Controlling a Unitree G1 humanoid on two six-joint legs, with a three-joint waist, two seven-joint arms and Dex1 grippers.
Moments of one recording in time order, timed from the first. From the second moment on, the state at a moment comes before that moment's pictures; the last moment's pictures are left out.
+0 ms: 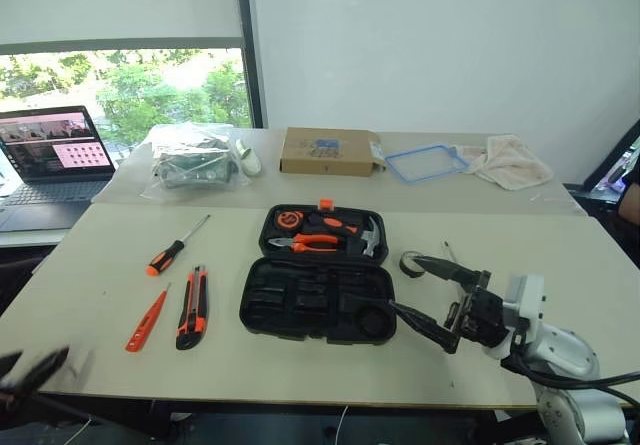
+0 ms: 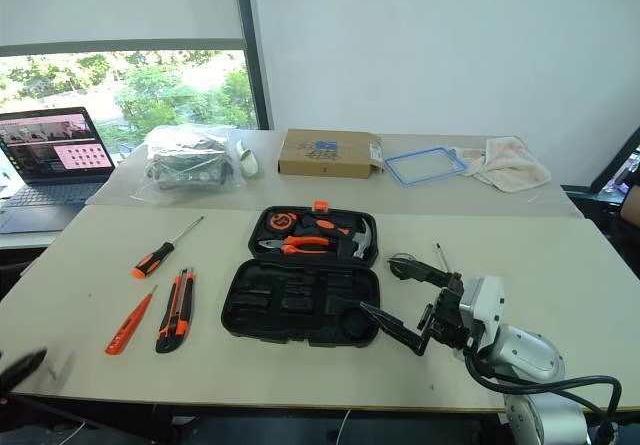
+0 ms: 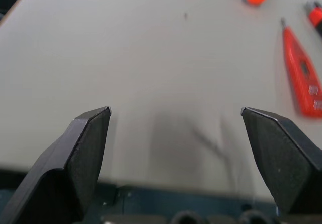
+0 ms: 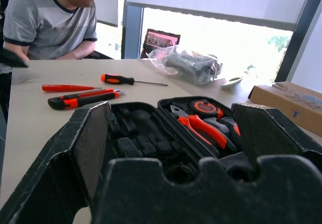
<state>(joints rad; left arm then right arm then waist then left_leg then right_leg) 0.29 0.86 0.81 0.02 -0.72 0.62 -0.71 0.02 -0.52 -0.15 -0.36 0.55 -0.02 0.96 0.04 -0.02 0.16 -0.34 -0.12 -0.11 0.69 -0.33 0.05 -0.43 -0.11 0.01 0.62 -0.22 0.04</state>
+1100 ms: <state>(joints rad) -0.83 0.85 0.02 0.60 -0.31 0.22 -1.41 0.16 -0.56 -0.26 -0.33 0.49 -0.14 0.92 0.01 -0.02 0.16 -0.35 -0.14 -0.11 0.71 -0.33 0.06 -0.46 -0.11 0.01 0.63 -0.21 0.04</state>
